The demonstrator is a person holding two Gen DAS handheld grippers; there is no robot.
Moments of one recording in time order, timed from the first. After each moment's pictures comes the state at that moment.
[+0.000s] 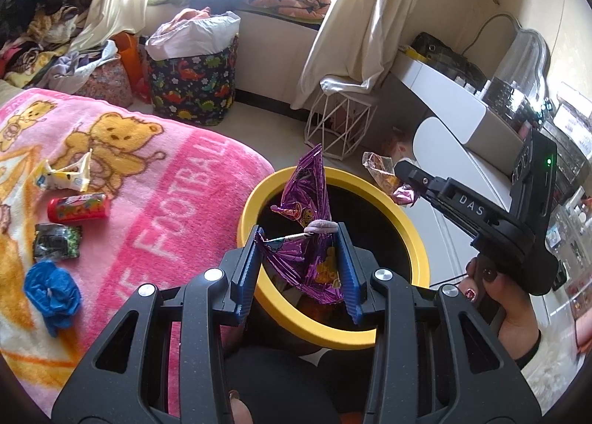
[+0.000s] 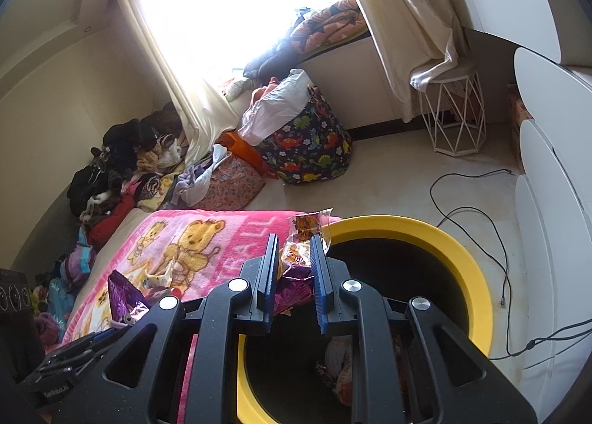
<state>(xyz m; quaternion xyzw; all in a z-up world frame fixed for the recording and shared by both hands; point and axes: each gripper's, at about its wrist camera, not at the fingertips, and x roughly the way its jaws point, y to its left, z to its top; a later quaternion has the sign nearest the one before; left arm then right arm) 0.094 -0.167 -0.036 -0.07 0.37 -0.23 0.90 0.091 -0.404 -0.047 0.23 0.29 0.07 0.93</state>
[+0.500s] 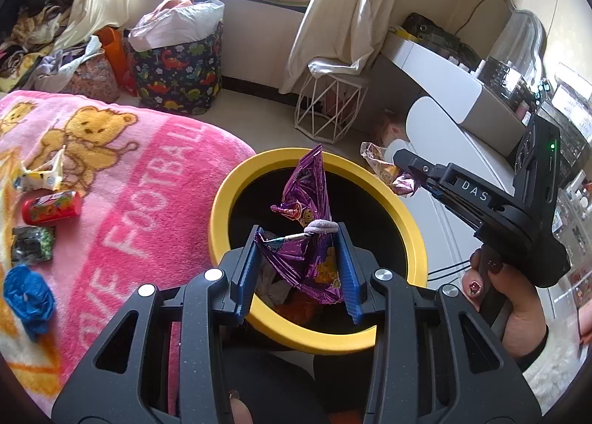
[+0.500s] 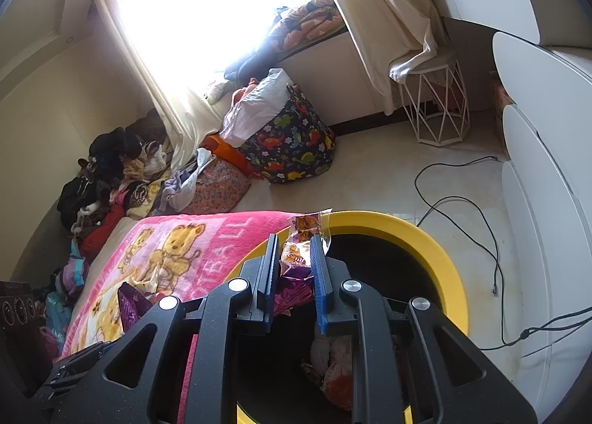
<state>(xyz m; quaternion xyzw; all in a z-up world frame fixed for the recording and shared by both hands) 0.106 -0.197 -0.053 -0.05 0.39 -0.25 0.88 0.086 -0.425 -0.059 0.25 0.30 0.04 0.92</state>
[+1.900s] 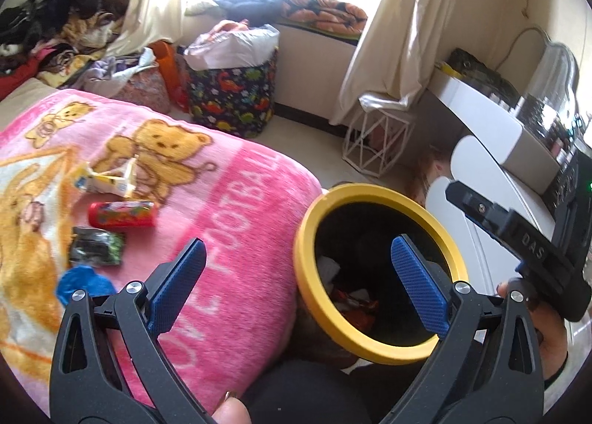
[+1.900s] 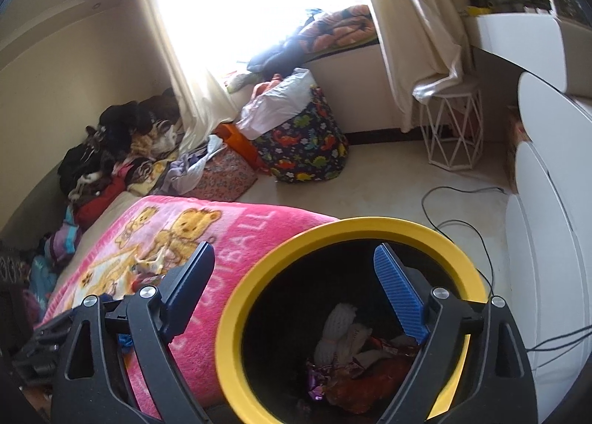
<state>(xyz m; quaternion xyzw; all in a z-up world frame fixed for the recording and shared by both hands) 0.105 -0.130 -0.035 -0.07 0.35 -0.15 0.92 0.087 -0.374 -0.041 0.17 0.29 0.06 0.94</state>
